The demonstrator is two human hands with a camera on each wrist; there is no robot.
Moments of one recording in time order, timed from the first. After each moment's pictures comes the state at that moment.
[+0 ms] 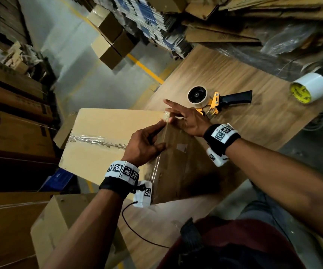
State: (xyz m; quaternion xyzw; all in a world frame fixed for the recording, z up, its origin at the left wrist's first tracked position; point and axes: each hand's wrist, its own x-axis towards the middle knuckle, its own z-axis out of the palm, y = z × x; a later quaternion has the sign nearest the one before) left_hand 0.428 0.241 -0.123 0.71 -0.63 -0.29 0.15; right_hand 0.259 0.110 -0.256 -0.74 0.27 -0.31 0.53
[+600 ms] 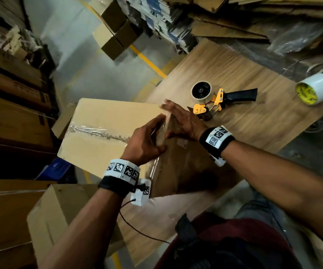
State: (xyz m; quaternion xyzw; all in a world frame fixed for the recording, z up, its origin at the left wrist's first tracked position) left_hand 0.423 0.259 -0.114 0.70 -0.61 -0.32 0.17; right_hand 0.281 0.132 -0.256 -0.80 0.25 -0.29 0.45
